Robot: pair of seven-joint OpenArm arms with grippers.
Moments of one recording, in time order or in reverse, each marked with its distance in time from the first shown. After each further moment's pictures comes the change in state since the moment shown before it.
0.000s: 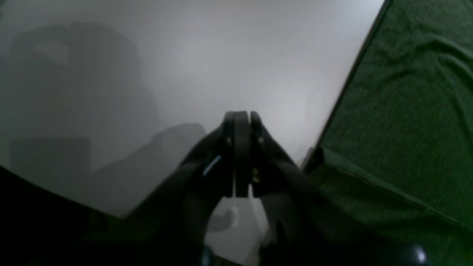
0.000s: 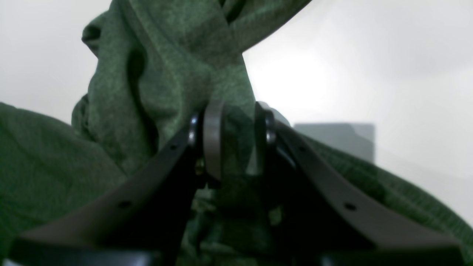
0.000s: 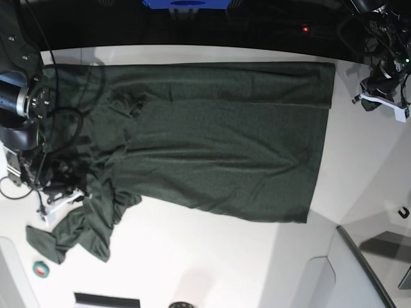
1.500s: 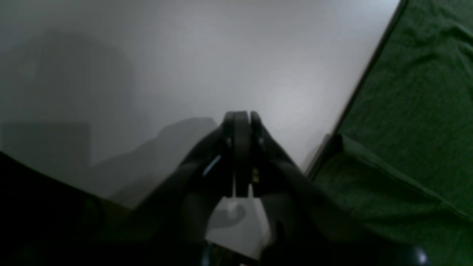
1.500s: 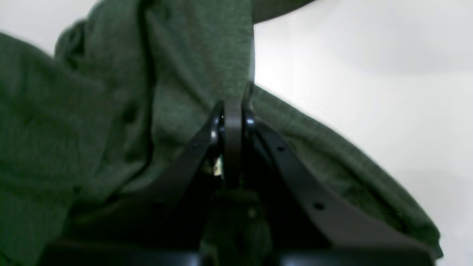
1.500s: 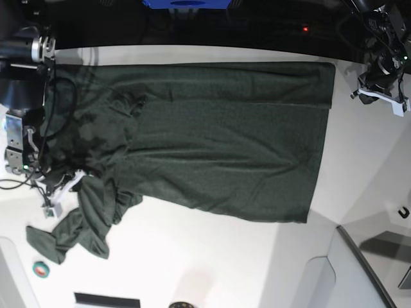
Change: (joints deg) left arm 0.0 -0.4 -0.1 -3.1 0.2 0.0 0.0; right arm -16.0 -1.2 -7.8 33.6 0.0 0.2 -10.9
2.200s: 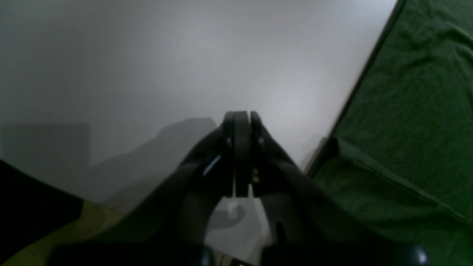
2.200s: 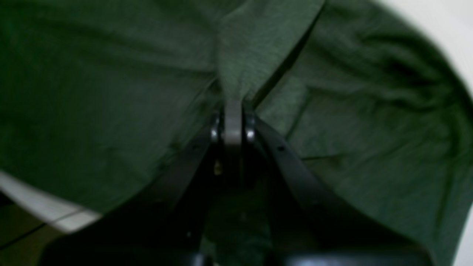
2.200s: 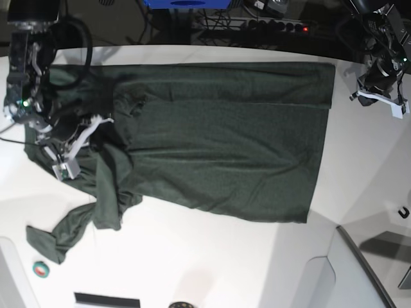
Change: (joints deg) left arm -0.5 0.0 0.4 0.0 0.0 0.0 0.0; right arm -27.3 -3.4 -0.5 43.4 12.6 0.1 -16.2
